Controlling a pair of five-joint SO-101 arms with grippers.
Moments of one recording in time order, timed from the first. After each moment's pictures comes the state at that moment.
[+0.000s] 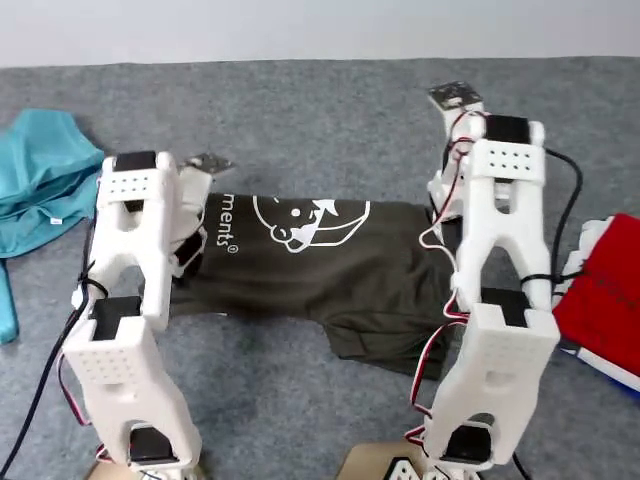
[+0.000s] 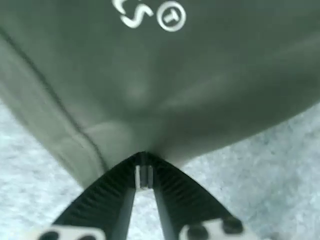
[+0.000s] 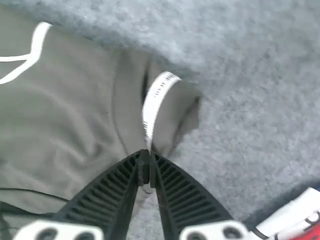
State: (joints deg) left arm -9.0 26.9 -4.5 97.2 -30.5; right arm 4.5 29.9 -30.5 89.8 21.8
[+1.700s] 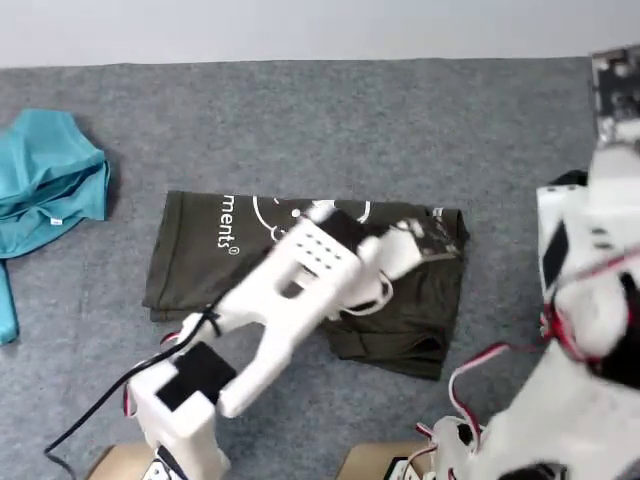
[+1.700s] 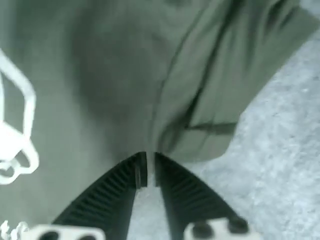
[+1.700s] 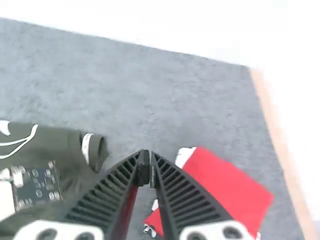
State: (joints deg) left arm 38.9 17.0 1.6 83.9 -24.0; right arm 16.6 -30.8 -30.6 100.0 21.8
